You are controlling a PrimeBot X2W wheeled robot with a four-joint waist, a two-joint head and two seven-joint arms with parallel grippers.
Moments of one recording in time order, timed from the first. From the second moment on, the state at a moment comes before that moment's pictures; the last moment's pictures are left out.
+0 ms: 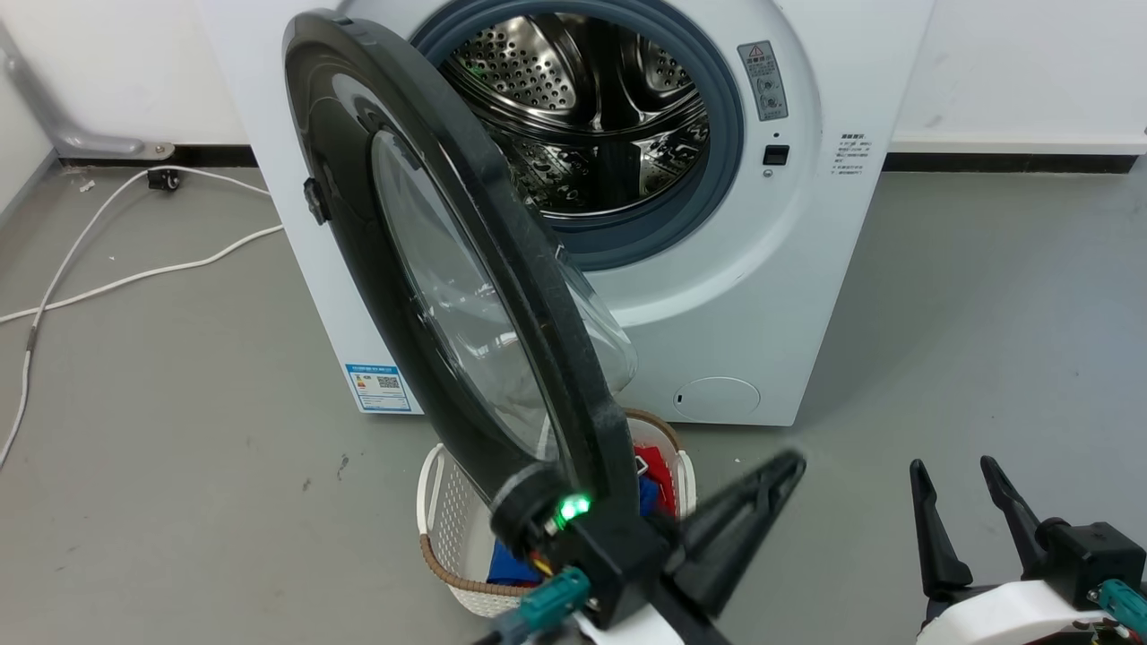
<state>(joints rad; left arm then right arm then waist) -0.19 0.08 -0.68 -0.27 -0.32 -0.12 0.06 0.08 -0.05 -0.08 0.06 0.09 0.13 -0.12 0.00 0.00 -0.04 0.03</state>
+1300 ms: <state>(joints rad) -0.09 0.10 -0.57 0.07 -0.40 0.08 -0.04 0.08 -0.05 -0.08 0.08 0.10 0.13 -0.12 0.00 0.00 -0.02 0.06</state>
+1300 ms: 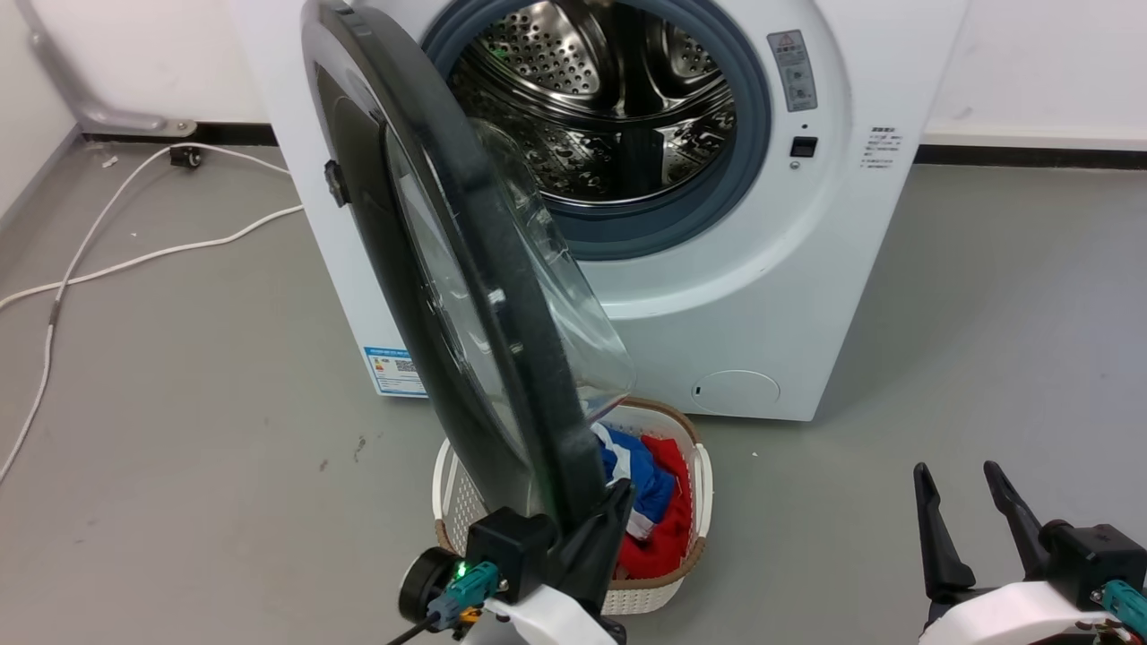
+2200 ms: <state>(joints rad) -0.02 0.21 -0.44 -0.09 -0.38 0.23 -0.05 0.08 -0.05 -0.11 0.06 0.10 0.13 -0.11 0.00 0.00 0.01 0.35</state>
